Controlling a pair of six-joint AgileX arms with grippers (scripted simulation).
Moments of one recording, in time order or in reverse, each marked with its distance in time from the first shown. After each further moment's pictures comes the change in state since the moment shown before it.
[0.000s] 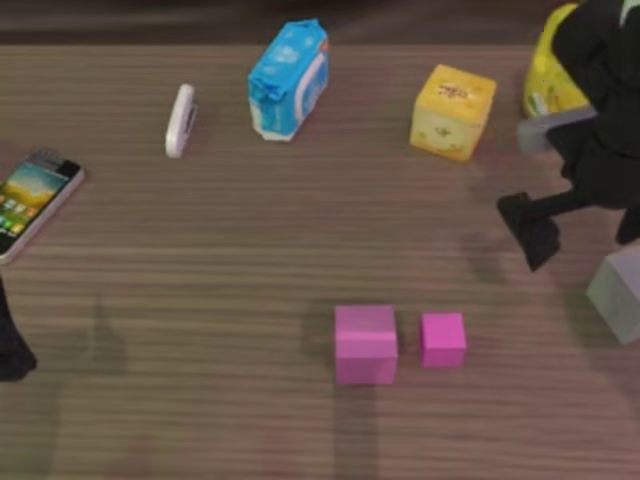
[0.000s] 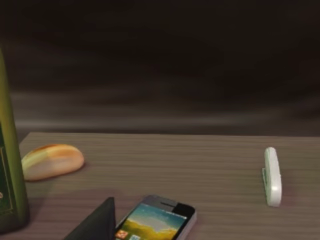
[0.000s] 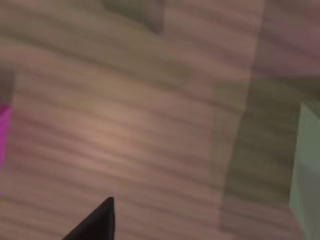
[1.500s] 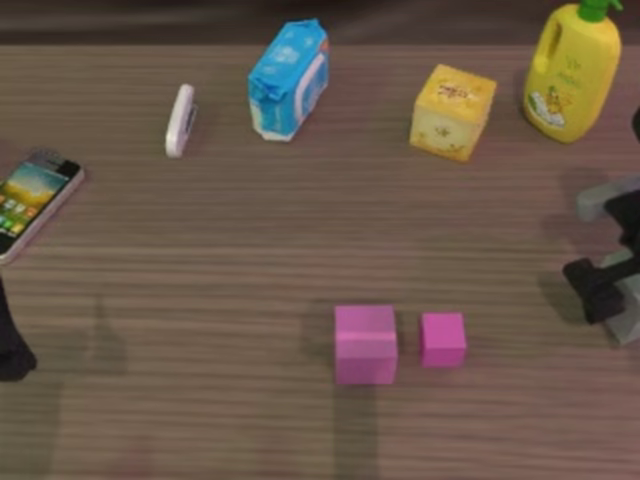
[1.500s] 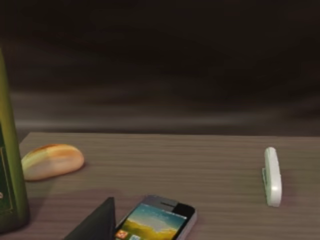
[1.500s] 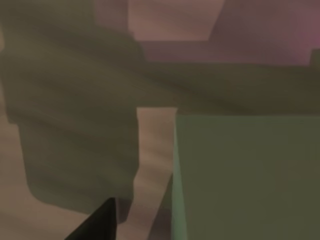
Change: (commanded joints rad) left arm 0.000 0.000 0.000 0.000 0.000 0.000; right arm -0.201 0.061 -0.297 0.369 -0.004 -0.259
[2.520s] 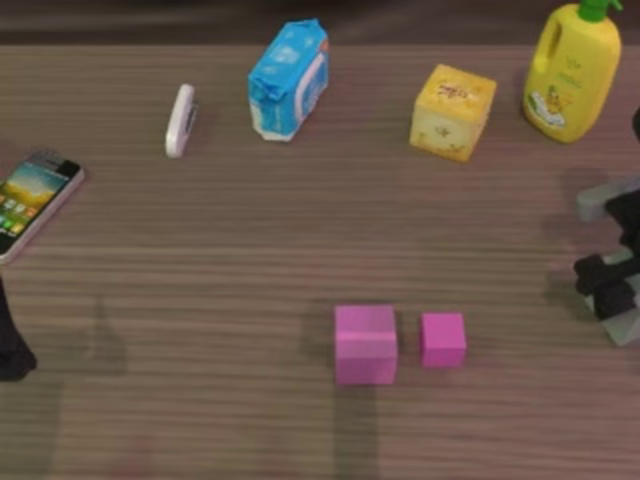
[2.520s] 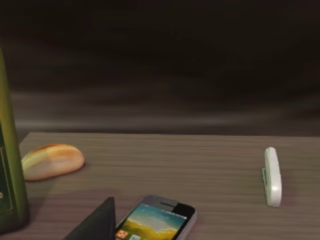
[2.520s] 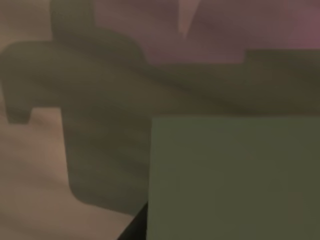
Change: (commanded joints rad) left arm 0.000 0.000 0.000 0.000 0.000 0.000; right arm 0.000 0.000 0.000 0.000 0.000 0.000
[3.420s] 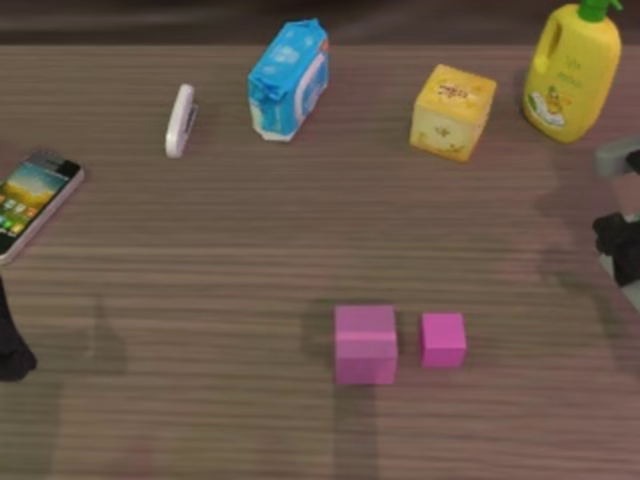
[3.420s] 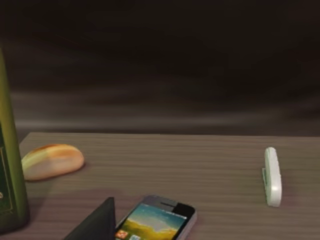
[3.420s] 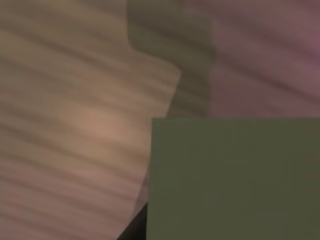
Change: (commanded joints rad) left arm 0.000 0.000 0.000 0.000 0.000 0.000; right arm 0.009 -0.117 0.136 -0.251 -0.003 -0.001
